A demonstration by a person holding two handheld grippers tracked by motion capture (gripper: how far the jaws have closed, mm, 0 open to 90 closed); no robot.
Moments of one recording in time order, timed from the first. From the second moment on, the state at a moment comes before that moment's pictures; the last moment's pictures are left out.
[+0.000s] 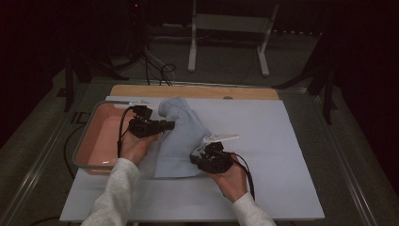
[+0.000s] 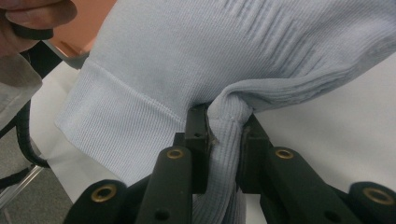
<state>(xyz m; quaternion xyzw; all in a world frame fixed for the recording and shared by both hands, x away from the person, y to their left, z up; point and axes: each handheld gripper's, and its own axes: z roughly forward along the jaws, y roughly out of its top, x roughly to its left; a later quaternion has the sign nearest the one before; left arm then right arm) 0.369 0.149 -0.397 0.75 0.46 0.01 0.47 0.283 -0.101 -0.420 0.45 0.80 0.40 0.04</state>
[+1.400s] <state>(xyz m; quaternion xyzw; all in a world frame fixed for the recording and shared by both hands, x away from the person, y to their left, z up) 0.401 0.215 -0.366 0.74 0.48 0.04 0.48 0.319 -0.037 -0.387 0.42 0.80 0.42 0.05</state>
